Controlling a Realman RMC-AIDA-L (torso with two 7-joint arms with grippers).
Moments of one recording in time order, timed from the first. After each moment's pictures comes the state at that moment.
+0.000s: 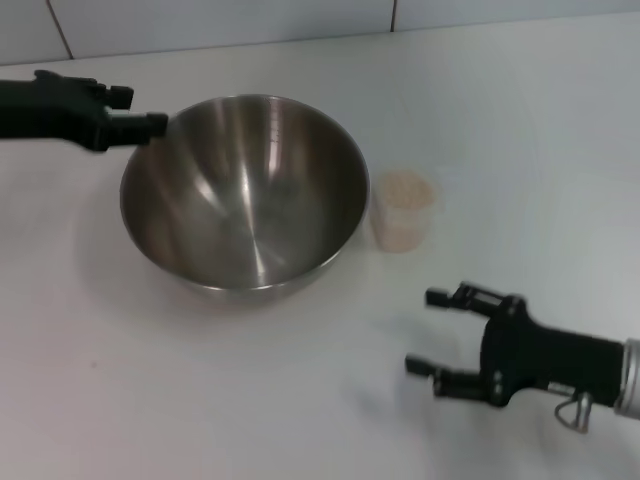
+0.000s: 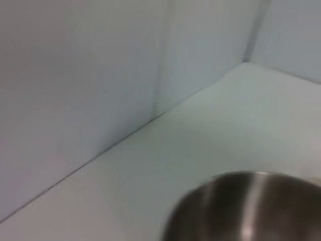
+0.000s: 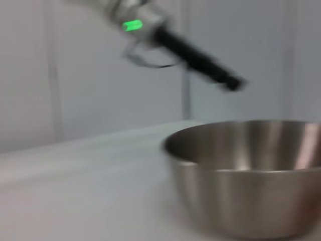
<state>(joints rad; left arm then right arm) -0.60 -2.04 0.93 1.08 2.17 1.37 -1.90 0.29 2.08 -0.63 -0.27 -1.90 -1.58 0.64</state>
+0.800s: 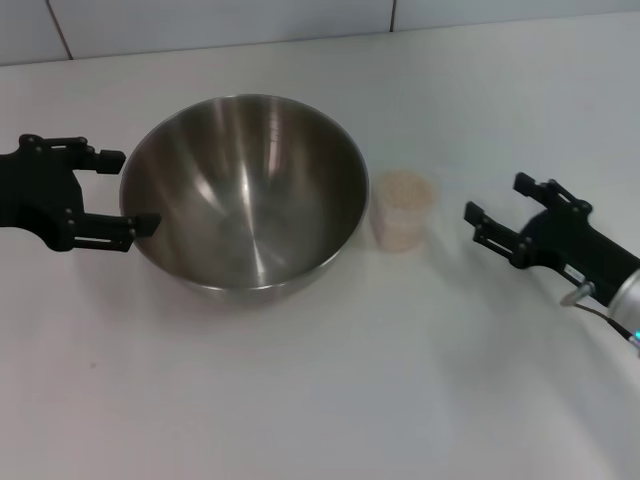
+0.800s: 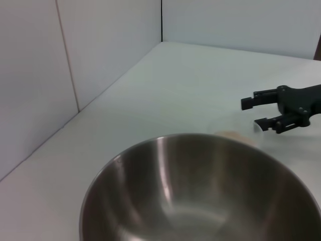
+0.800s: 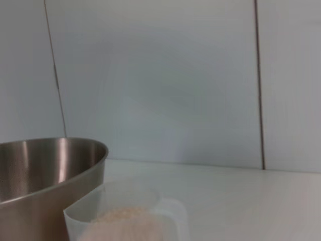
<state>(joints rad) -0.45 -2.06 0.94 1.29 2.13 1.62 -1.71 0.37 2.08 -0.07 -0.08 -1.90 -1.25 0.51</state>
